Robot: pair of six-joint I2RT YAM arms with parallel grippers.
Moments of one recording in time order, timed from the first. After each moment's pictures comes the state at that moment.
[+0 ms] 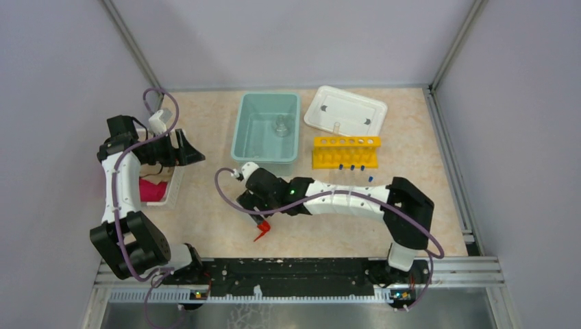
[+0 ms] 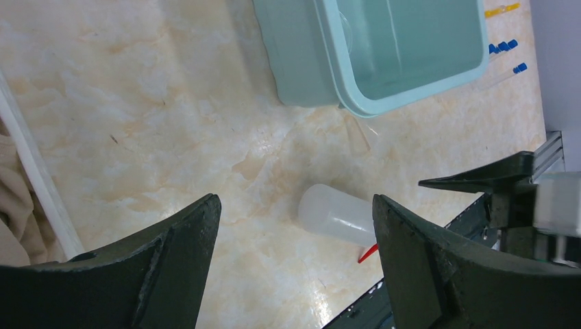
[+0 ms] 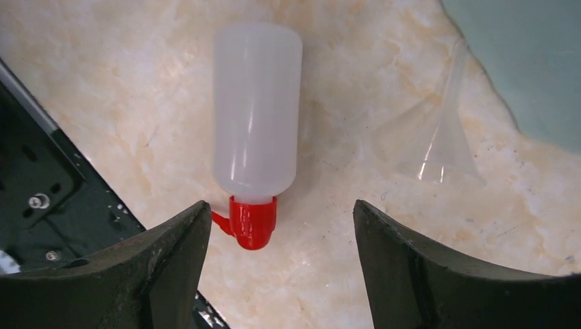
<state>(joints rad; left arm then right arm) 0.40 1.34 1.19 -0.90 0.87 0.30 1.20 1.70 1.29 -0.38 0.16 0.24</state>
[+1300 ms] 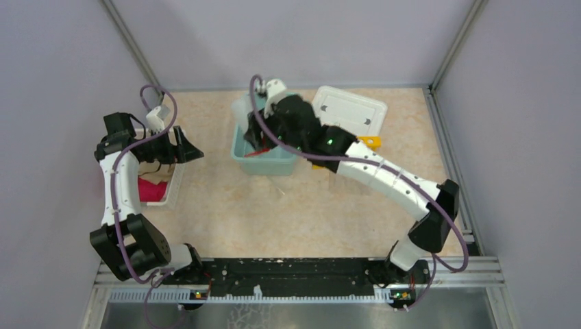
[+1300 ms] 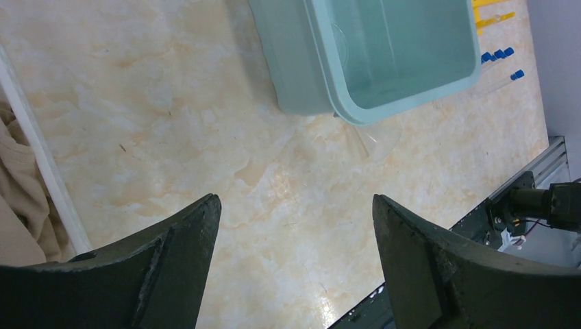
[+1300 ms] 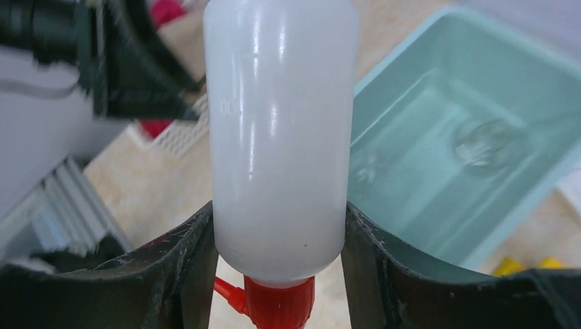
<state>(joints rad) 0.40 1.33 1.22 -0.90 0.87 0.29 1.03 1.60 1.60 -0.39 0.10 0.25</state>
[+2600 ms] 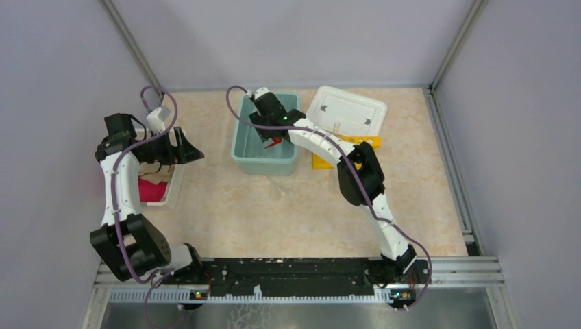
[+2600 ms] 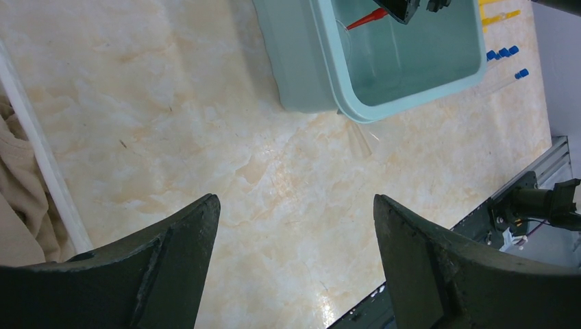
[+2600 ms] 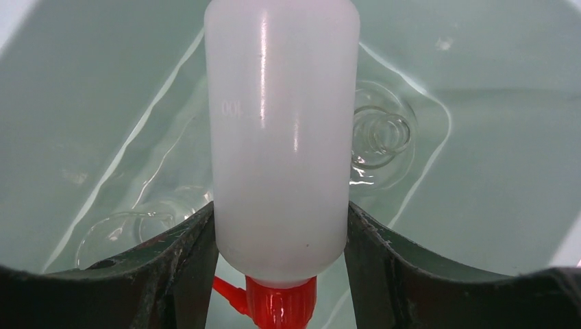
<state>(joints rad) 0.40 1.33 1.21 -0.90 0.86 0.29 0.77 2.29 2.08 -0.52 0.26 0.05</state>
